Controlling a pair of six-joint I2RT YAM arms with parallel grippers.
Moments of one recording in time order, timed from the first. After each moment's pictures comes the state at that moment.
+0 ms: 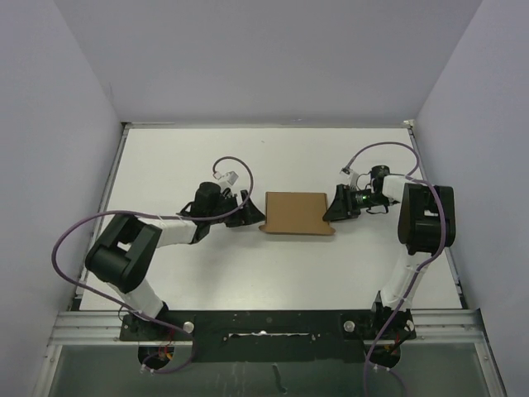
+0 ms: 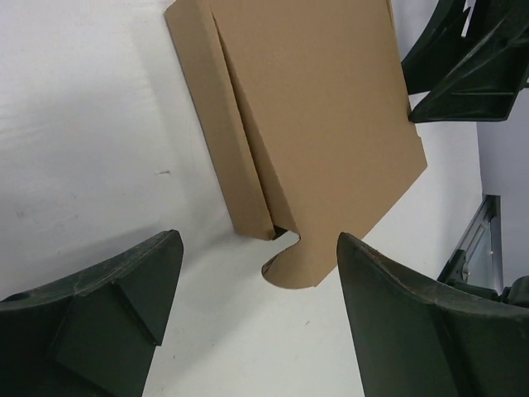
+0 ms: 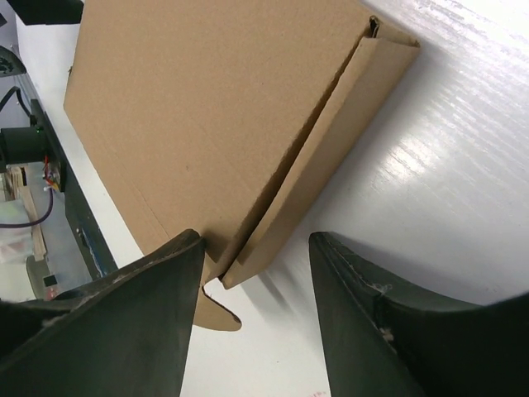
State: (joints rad) left arm -0.49 1.65 0.68 0.43 0.42 -0.69; right arm -0.08 1.95 1.14 -0.63 -0.96 -0.32
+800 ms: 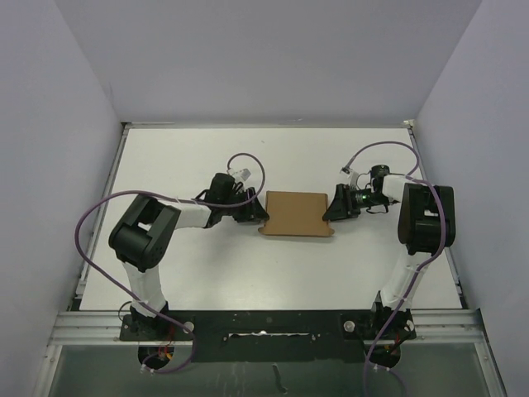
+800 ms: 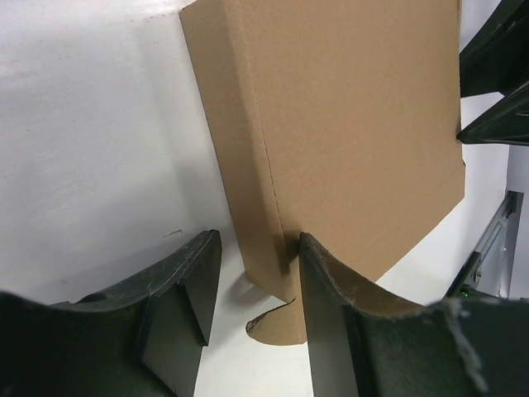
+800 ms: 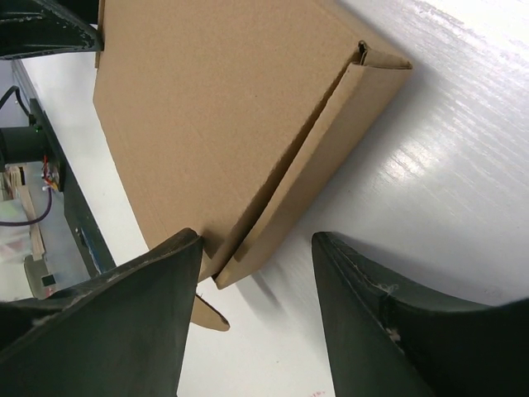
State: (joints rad) left arm -0.50 1.88 0.91 0.28 0.45 -0.67; right arm -0.08 1.95 1.14 -0.64 -0.96 -0.33
